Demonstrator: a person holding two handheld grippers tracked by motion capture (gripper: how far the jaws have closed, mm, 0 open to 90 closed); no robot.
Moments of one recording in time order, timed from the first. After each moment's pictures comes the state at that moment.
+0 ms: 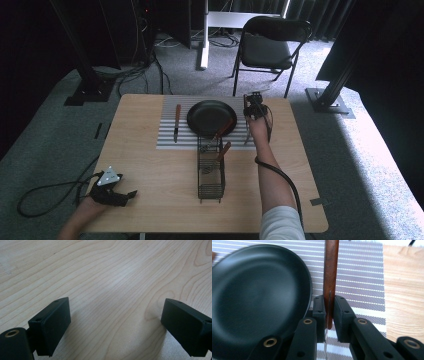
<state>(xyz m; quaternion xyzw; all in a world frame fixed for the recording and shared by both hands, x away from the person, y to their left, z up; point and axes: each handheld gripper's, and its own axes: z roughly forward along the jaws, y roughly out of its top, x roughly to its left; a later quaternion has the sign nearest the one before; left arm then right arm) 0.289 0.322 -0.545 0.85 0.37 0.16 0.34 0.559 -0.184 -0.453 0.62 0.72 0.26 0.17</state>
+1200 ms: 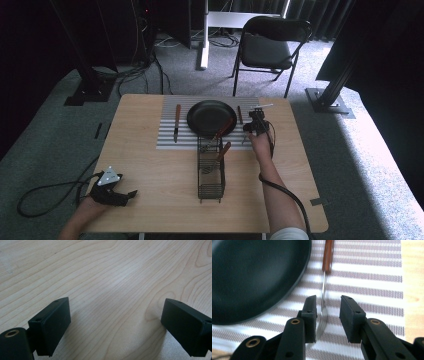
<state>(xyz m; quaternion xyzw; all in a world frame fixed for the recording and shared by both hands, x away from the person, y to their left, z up) 0.289 0.321 -0.545 0.85 0.38 0.16 0.34 0.513 -0.195 -0.490 0.63 0.72 0.26 0.13</state>
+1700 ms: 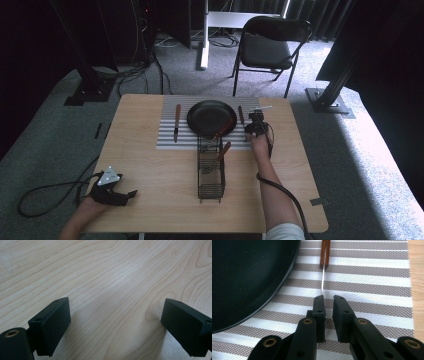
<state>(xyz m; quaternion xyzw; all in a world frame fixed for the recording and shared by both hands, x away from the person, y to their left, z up) 0.289 0.322 -0.546 0.84 0.38 0.16 0.34 0.525 -0.201 -0.507 0.65 0.71 0.25 0.13</state>
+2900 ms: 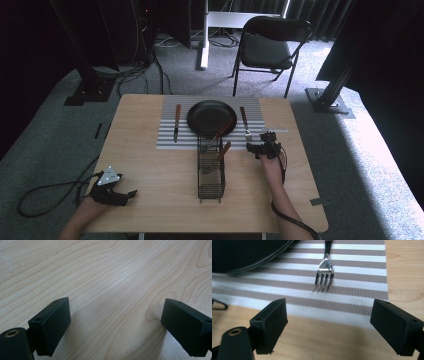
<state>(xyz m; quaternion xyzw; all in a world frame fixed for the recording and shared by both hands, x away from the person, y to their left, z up) 0.289 0.322 -0.545 0.84 0.38 0.16 0.34 0.431 -0.231 -0.518 0.60 0.71 0.33 0.18</state>
